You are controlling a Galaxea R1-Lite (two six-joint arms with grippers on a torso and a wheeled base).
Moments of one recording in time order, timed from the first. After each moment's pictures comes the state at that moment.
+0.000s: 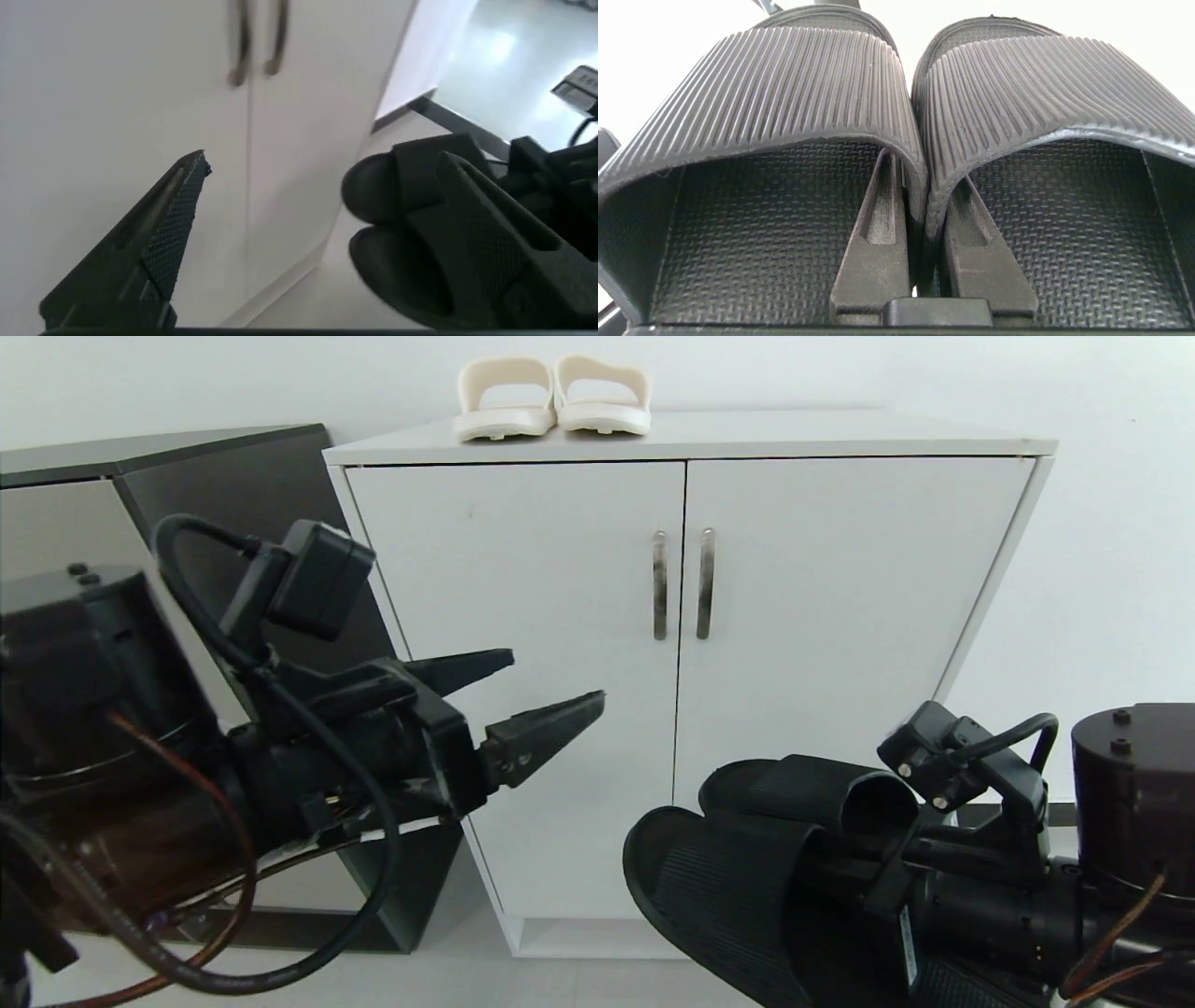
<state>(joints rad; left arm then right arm) -0.60 1.39 -0.68 -0.75 -0.20 -0.03 0.82 1.42 -0.62 -0.44 -0.01 0.05</state>
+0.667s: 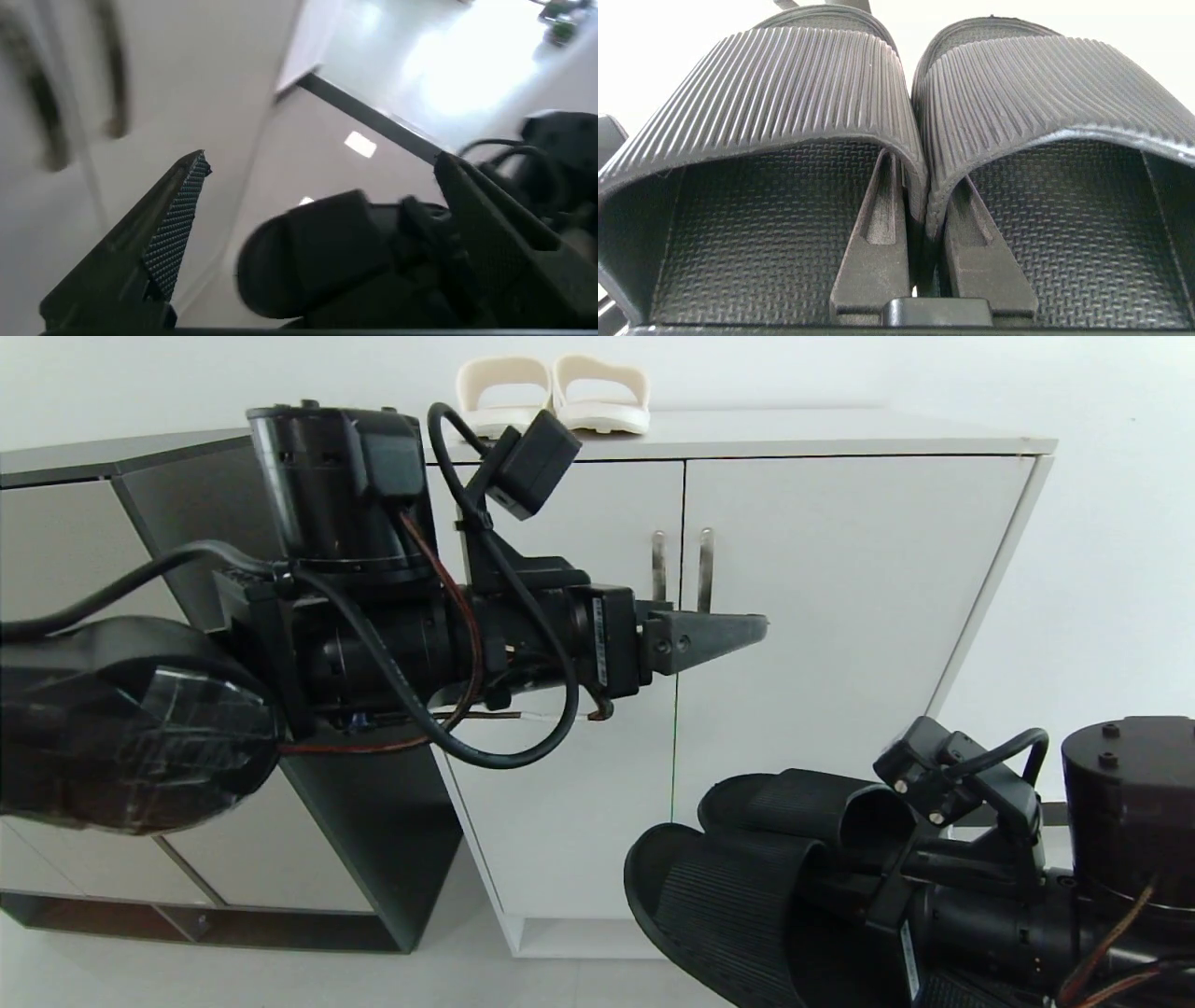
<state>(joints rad) -0.67 1.66 -1.21 -0.41 -0.49 -0.15 0.82 1.42 -0.60 -0.44 0.02 0.05</state>
